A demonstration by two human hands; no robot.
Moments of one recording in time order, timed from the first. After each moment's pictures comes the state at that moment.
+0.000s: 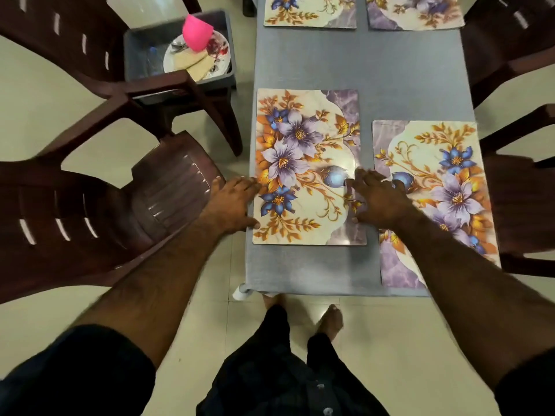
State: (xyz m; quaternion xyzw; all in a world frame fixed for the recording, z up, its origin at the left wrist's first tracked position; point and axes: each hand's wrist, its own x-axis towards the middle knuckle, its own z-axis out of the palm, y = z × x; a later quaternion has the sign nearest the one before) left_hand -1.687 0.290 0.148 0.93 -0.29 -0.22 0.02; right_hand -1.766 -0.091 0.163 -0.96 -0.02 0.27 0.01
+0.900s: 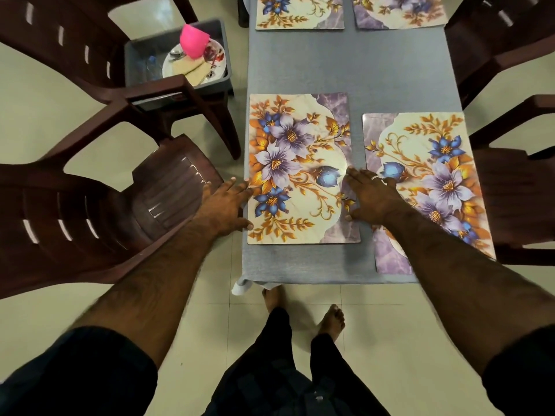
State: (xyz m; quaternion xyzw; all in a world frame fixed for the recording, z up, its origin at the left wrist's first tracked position) left_hand -1.716 0.293 0.157 0.93 -0.26 -0.26 0.01; right_hand -1.788 -0.085 0.162 -0.96 -0.01 0.27 0.02
